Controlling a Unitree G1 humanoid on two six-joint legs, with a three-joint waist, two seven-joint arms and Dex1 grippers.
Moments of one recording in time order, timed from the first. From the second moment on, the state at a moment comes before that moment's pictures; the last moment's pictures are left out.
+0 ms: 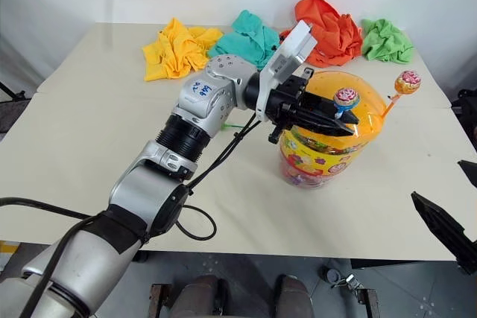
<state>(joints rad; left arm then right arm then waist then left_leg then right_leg) -1.40 -0.01 -0.17 0.72 -0.34 0.34 -1.39 0.65 -0.62 -1.10 -0.68 1.10 0.33 0.87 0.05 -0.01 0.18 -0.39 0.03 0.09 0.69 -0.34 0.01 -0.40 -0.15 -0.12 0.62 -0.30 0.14</state>
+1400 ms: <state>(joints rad) -1.14 0.74 -0.49 0.52 -0.04 1.33 -0.99 0.39 -0.80 -0.85 -0.61 1.10 0.45 0.86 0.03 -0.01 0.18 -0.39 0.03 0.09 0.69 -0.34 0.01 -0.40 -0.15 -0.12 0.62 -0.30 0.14</state>
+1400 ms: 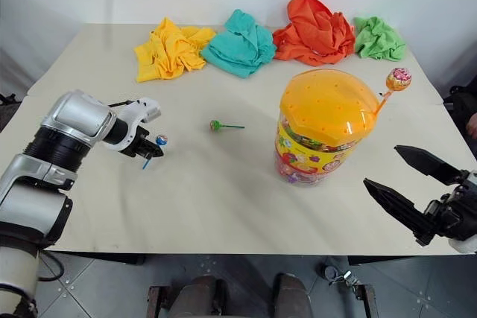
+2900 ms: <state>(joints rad) -0.96 0.59 -0.07 0.36 -0.63 0.38 -1.50 -0.05 -0.97 -0.76 -0.40 1.03 0.70 0.68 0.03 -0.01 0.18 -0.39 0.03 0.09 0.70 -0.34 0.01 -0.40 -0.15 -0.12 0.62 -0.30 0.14</state>
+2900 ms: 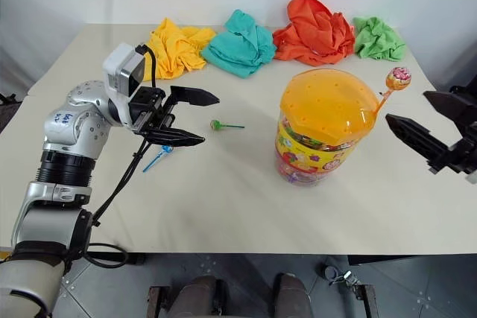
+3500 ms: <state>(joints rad) -0.95 0.59 -0.02 0.29 -0.64 0.39 -1.50 -0.30 -0.98 -0.58 -0.28 1.01 0.75 0.73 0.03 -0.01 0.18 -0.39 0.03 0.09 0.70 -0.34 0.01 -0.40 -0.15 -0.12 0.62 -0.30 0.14</state>
